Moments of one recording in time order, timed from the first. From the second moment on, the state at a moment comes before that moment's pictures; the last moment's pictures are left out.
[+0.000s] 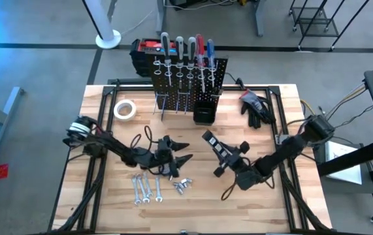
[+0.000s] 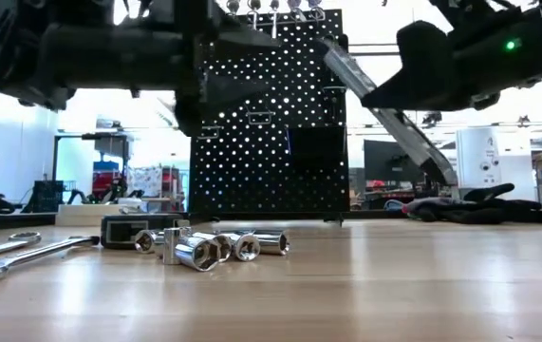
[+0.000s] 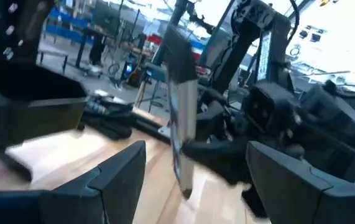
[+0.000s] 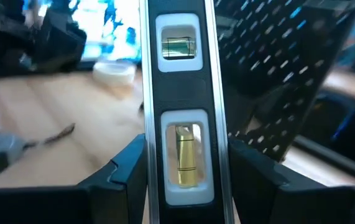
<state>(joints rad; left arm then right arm) -0.31 1.83 0.61 1.35 -0.59 -0.35 0.59 1.70 0.60 0.64 1.40 0.26</state>
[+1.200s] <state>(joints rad) -0.31 1.86 0.72 1.37 -0.66 -0.17 0.61 1.93 1.01 0.71 1.57 -0.06</state>
